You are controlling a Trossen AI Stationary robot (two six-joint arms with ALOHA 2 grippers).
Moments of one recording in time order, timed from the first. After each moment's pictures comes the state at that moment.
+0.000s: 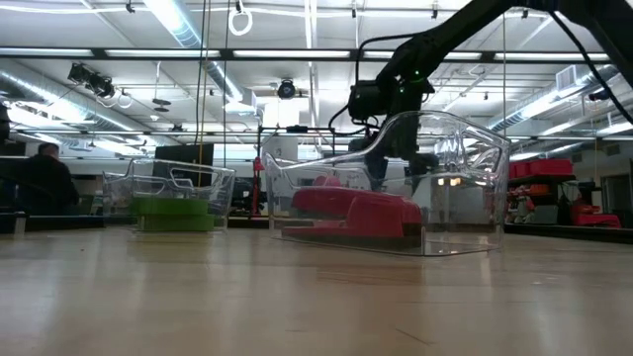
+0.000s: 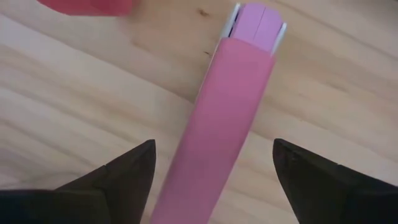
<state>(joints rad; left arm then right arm) 0.01 1.31 1.47 -0.42 -0.18 -0.12 -0.56 1.94 1.48 -0.91 0.01 0.57</state>
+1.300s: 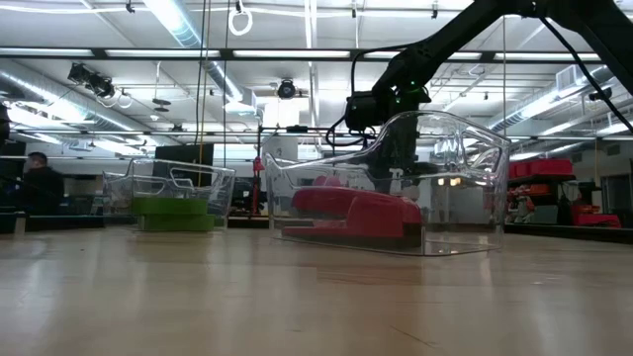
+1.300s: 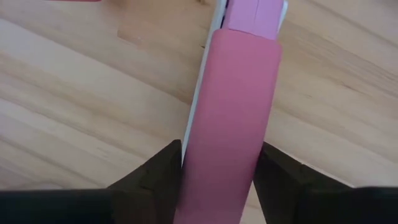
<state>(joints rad) 0.01 1.31 1.47 -0.42 -0.18 -0.12 -0.56 1.99 1.48 -0.89 0.01 0.56</state>
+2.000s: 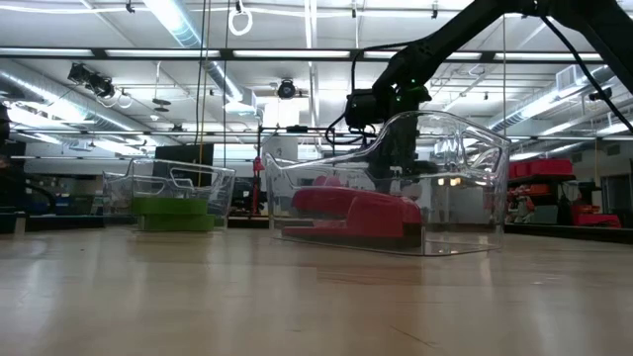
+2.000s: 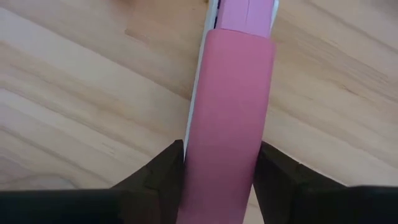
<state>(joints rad) 0.01 1.31 1.47 -0.42 -0.18 -0.12 -0.55 1.98 1.48 -0.90 0.01 0.53</state>
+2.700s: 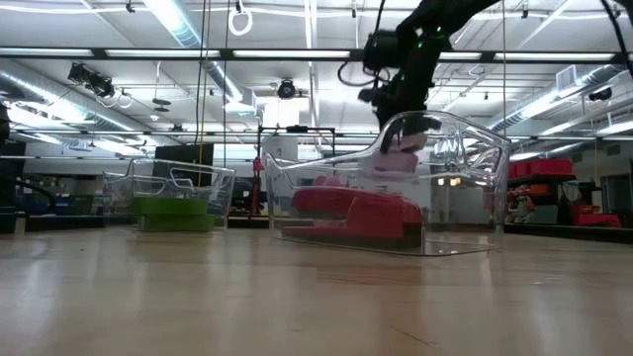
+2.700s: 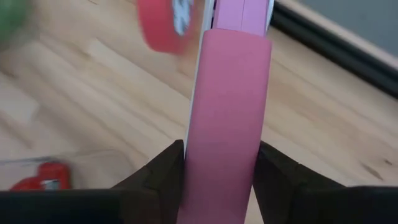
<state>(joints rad) 0.01 1.31 1.47 -0.59 -0.13 -0.12 -0.53 1.72 1.48 -0.92 0.04 0.45</state>
